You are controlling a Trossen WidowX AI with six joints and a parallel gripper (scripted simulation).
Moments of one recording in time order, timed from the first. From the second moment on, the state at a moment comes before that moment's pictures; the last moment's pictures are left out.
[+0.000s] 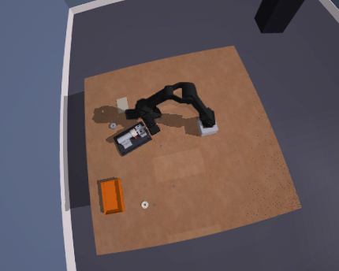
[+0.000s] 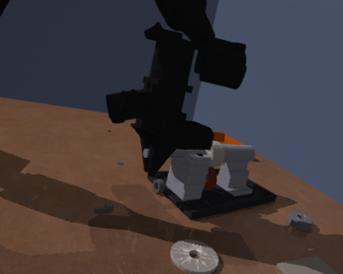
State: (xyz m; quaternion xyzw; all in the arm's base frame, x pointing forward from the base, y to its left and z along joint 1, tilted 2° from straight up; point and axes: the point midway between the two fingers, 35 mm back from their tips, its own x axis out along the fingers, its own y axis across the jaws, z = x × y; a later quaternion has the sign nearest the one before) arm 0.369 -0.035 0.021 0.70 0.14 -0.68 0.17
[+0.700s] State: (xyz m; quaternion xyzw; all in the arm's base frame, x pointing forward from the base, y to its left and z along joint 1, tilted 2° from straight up) arm 0.375 -0.032 0.021 0.70 0.14 -0.68 0.17
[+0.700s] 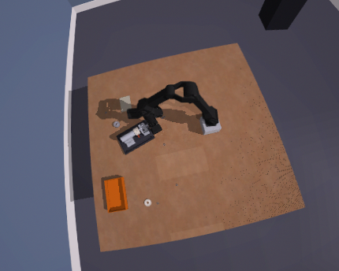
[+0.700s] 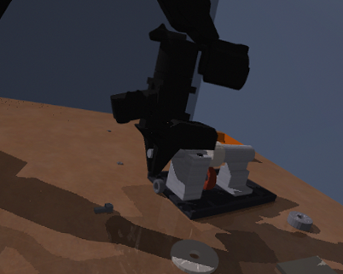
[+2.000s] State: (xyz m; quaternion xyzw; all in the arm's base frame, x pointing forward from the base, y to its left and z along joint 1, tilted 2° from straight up) arm 0.387 -0.026 0.021 0.69 0.14 -0.68 0.17
